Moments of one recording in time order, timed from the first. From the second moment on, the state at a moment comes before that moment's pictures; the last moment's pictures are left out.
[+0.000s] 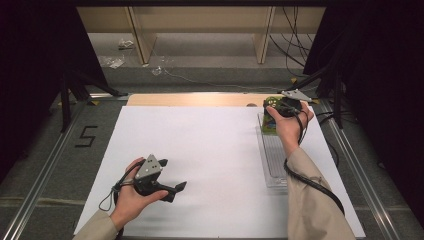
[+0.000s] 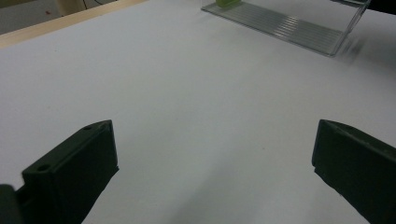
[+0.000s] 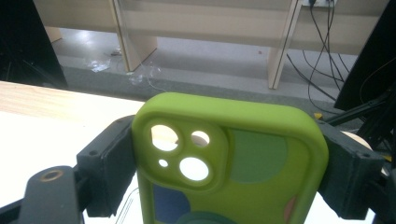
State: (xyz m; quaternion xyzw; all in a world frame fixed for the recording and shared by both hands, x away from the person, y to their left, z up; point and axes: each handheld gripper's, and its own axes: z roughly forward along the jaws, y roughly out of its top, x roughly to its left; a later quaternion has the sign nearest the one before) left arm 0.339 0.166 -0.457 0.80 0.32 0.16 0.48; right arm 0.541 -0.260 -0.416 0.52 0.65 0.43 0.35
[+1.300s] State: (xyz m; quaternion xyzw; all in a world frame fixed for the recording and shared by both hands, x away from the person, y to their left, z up) left arm 0.340 0.166 -0.458 0.80 0.32 0.16 0.48; right arm 0.554 -0.261 -0.420 0.53 0.64 0.44 0.35
